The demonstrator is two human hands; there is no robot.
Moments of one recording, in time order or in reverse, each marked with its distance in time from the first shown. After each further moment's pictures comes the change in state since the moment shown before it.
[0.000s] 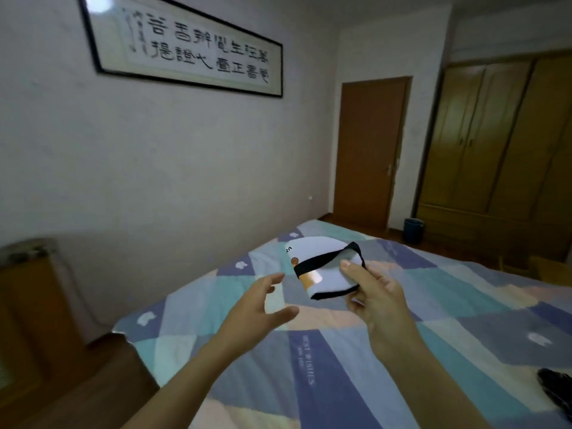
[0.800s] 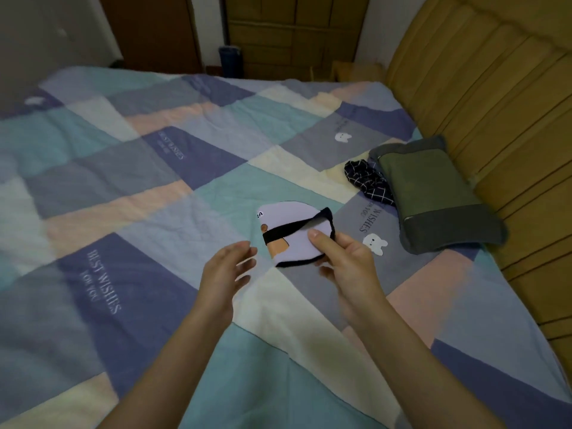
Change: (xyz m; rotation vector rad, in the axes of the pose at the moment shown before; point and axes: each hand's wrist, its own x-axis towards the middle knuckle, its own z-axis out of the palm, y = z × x) left_hand 0.077 -0.057 0.484 -0.786 -0.425 -0.712; right_hand 0.118 0.219 -0.378 -0.076 0.601 0.151
